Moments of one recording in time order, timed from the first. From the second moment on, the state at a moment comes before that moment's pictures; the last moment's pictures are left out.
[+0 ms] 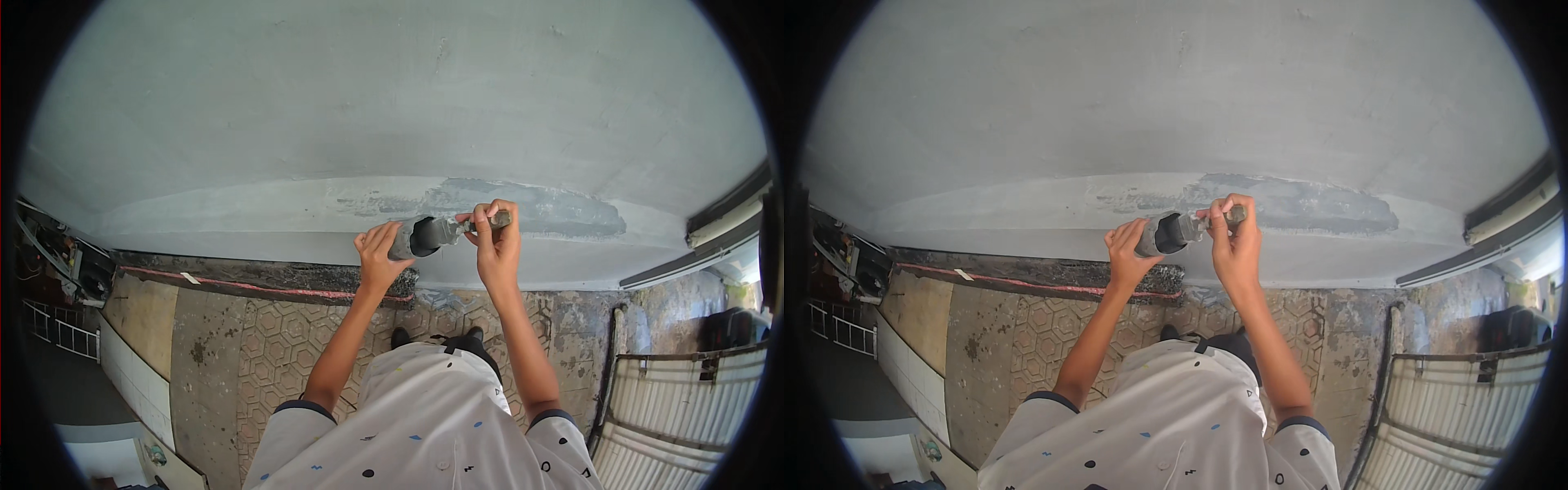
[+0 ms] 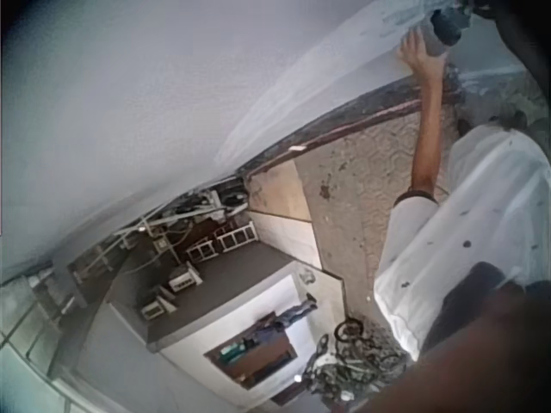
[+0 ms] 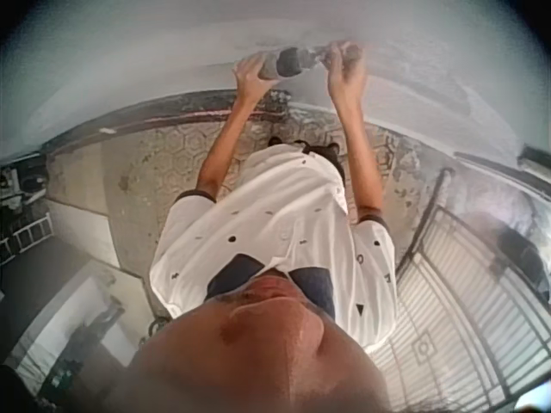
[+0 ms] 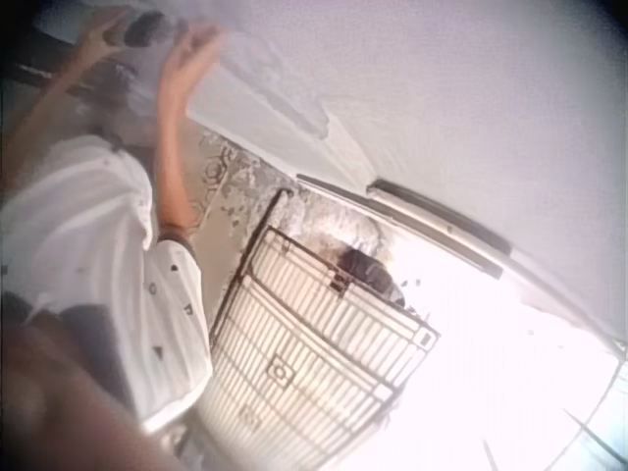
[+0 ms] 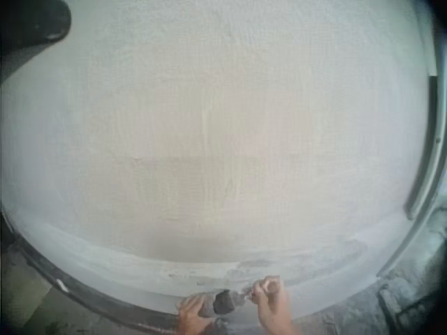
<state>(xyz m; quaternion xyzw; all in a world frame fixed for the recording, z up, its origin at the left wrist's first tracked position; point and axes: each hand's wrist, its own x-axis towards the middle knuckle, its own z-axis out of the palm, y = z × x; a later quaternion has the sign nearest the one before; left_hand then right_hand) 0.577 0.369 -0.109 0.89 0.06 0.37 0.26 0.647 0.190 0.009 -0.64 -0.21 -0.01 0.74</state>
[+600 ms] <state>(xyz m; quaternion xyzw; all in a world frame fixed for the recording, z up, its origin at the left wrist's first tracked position) 0.597 0.399 -0.100 0.88 -0.04 0.38 0.27 0.622 0.237 -0.010 -0.71 -0.19 -0.14 0.66</state>
